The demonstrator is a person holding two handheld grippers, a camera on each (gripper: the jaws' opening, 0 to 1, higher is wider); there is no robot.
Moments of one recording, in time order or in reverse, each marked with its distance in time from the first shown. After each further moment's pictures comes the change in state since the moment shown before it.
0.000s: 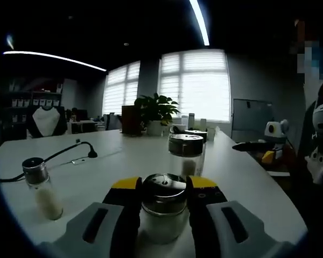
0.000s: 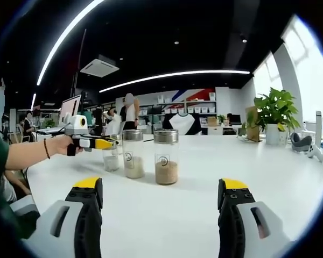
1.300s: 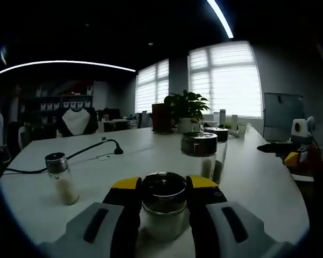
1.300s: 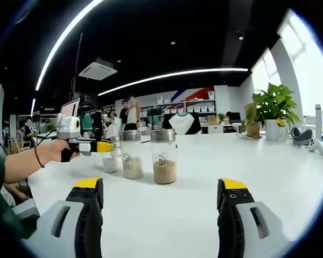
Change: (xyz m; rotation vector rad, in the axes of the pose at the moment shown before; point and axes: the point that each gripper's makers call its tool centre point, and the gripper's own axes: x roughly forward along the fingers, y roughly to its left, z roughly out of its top) left arm -0.002 0.015 -0.002 0.009 0.021 0.297; right arm -0.001 -0.005 -0.001 0.051 -0.027 0.004
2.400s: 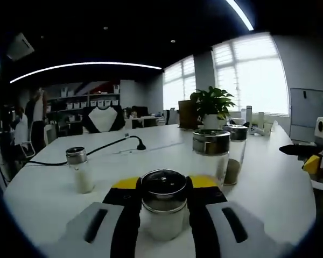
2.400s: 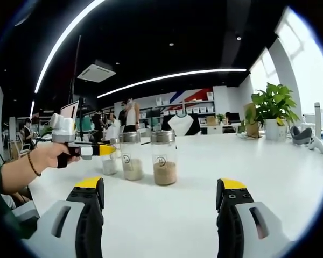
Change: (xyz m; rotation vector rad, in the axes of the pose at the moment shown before) left arm -0.003 0.014 -0.001 0.004 0.024 0.267; right arm 0.001 -0.001 -0.003 -0.002 0.014 -0.003
